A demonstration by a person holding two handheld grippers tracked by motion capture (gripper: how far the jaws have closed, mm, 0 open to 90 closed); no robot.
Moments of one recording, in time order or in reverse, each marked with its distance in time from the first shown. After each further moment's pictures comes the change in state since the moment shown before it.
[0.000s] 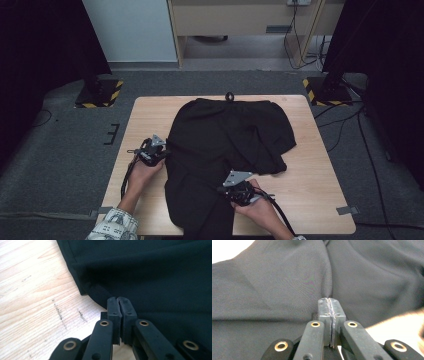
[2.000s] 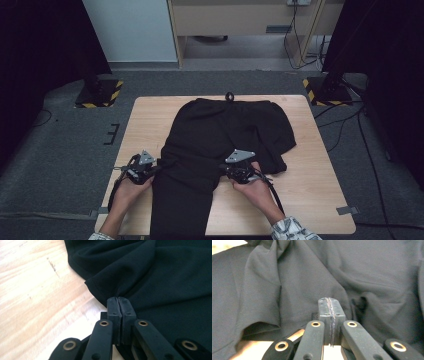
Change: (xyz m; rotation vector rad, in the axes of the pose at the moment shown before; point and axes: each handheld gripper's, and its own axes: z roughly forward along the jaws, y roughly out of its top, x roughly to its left) left arm -0.014 -0.044 -0.045 0.028 -0.023 0.037; right arm -0.049 0.031 0.010 -0.069 -0.125 0.098
